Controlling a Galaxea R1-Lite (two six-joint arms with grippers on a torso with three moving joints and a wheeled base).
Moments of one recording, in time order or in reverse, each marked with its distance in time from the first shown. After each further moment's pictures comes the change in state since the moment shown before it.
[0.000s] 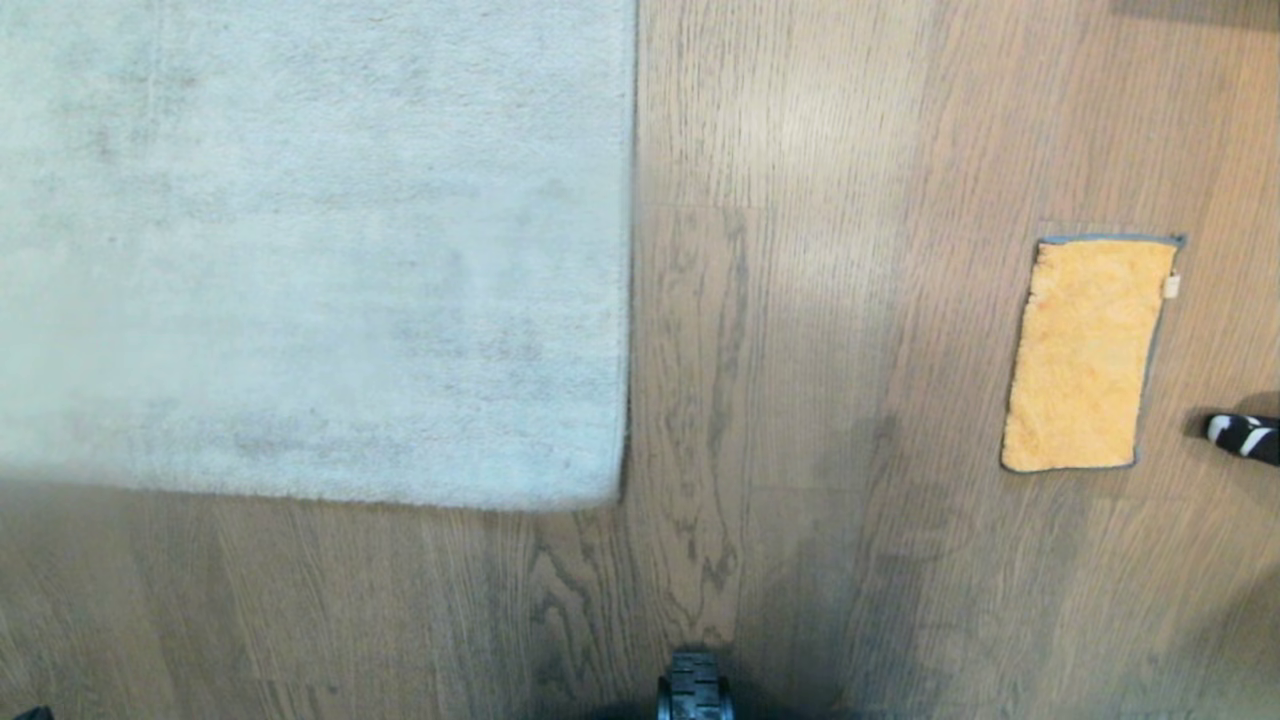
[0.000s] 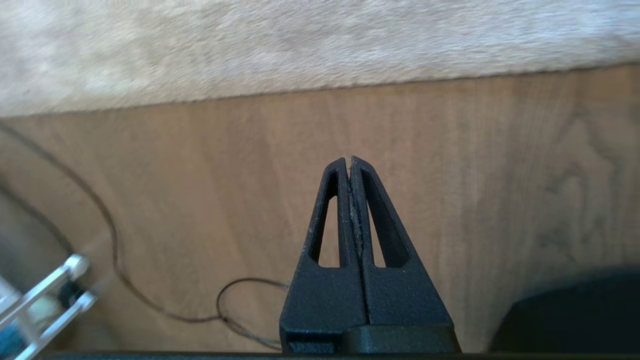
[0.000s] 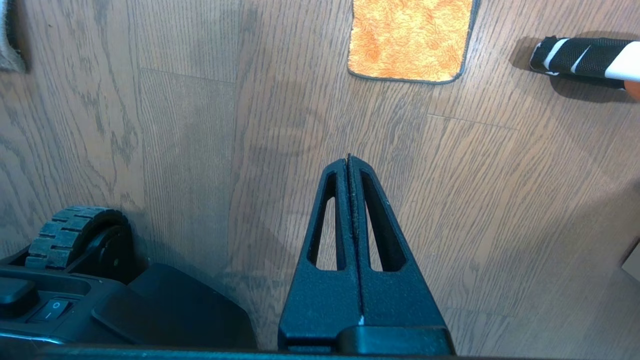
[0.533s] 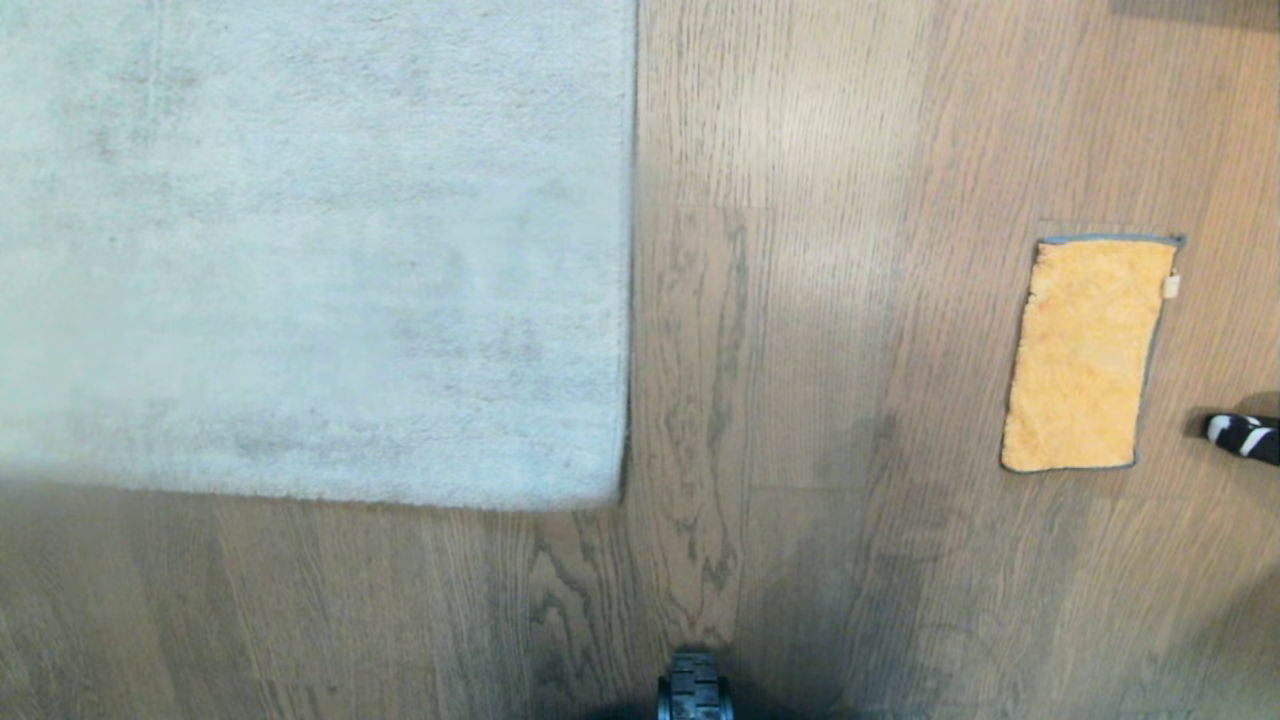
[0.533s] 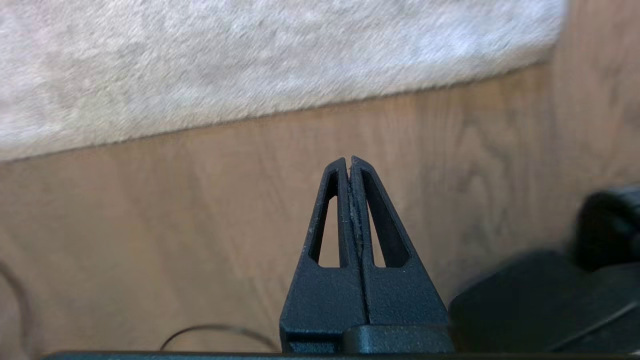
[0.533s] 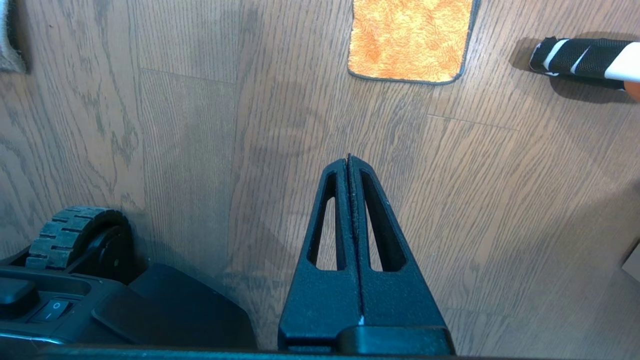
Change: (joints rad) left arm -0.057 -0.227 0.001 0.148 -0.172 -0.025; right arm 0.000 0.000 0.000 -0.001 0.000 0.000
